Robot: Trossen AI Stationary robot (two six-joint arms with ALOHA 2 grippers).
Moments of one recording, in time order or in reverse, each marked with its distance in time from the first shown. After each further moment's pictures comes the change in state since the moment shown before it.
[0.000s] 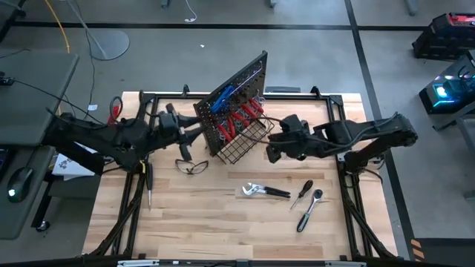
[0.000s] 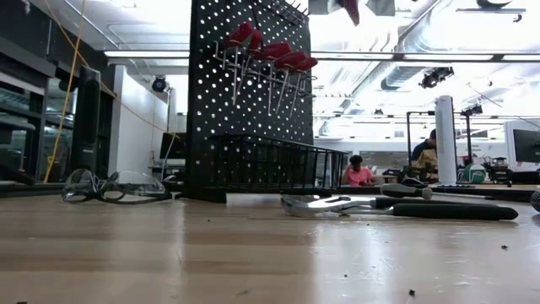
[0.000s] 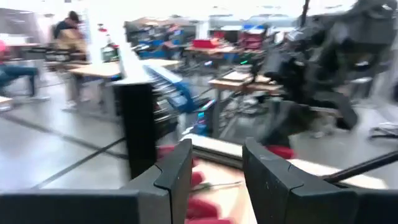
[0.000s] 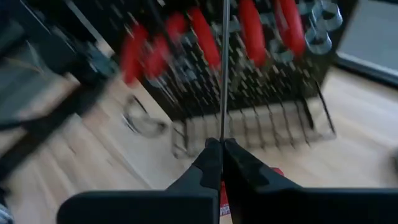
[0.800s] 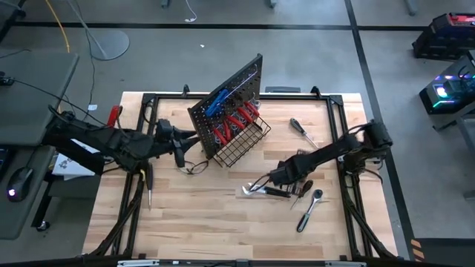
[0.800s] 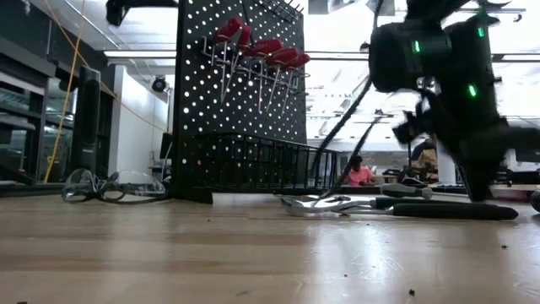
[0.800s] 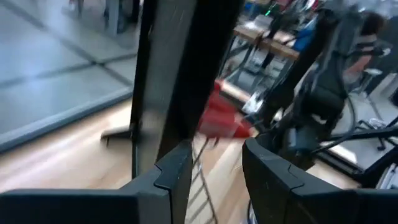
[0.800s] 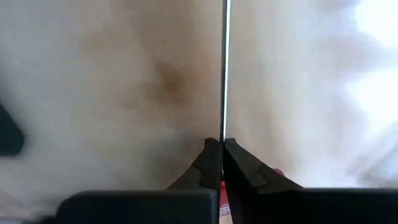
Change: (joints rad) left arm -0.087 -0.093 -0.111 -0.339 -0.090 -0.524; right arm -0.004 0.315 -0.580 -0.008 -0.481 -0.380
